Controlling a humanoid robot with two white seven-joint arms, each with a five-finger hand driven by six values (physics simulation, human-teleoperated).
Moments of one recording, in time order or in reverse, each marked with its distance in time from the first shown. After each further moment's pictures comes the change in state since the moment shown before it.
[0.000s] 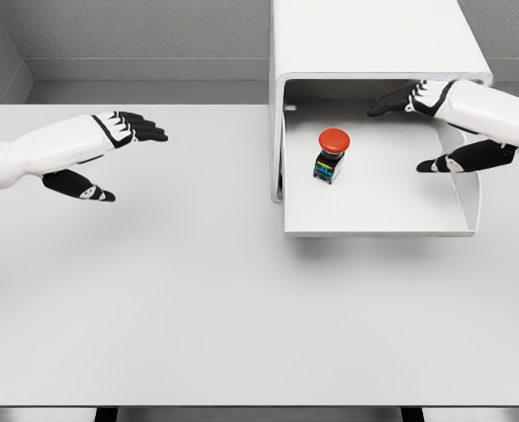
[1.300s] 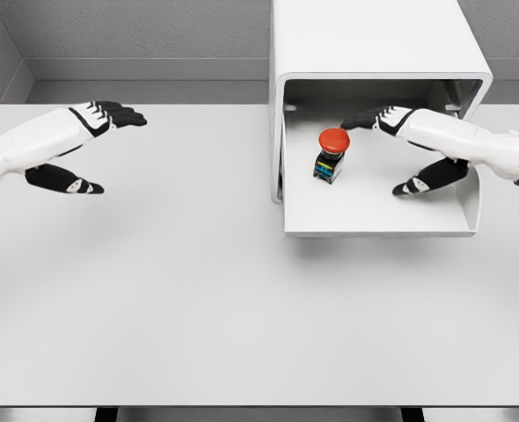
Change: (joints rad) left arm 0.276 -0.011 0.356 0.008 -0.012 0.000 -0.051; right arm 0.002 0.157 0.093 0.179 0.006 0.000 0.017
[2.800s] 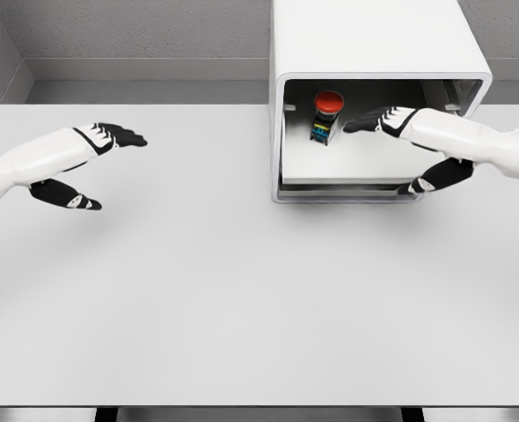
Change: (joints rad) left arm 0.095 -0.051 0.102 0.062 -0.016 -0.001 -0.122; right arm -0.029 -0.018 0.022 -0.006 0.017 0.000 0.011
